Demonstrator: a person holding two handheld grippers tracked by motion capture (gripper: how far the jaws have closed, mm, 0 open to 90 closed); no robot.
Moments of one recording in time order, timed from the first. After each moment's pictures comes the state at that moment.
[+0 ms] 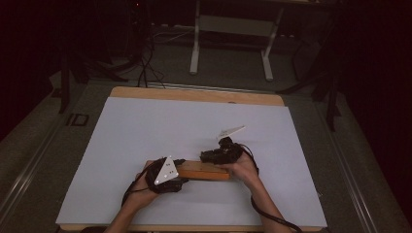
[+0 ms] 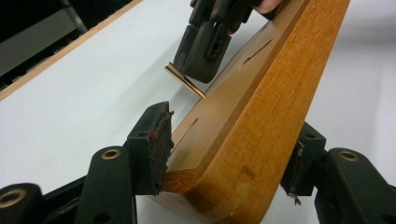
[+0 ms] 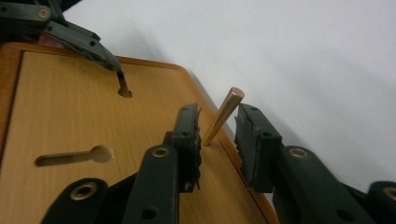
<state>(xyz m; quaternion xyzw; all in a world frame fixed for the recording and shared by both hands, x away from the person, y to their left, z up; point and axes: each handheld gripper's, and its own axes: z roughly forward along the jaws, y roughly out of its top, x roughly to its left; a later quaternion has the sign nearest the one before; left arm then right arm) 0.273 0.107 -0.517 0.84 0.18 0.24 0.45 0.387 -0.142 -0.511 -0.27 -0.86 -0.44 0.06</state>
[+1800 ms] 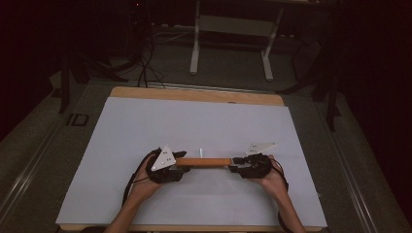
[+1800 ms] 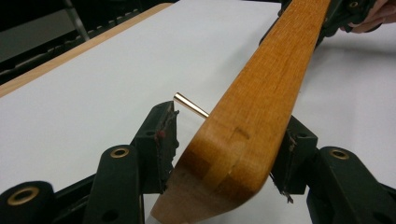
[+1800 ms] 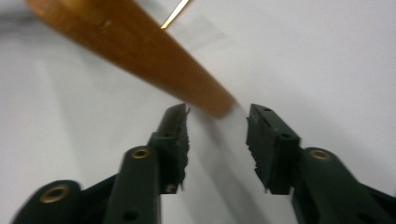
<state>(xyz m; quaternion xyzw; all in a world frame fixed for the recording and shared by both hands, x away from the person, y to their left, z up) 0.297 0.111 -0.511 0.81 0.22 0.21 0.50 0.346 -0.227 -0.517 -0.26 -0.87 -0.41 -0.06</state>
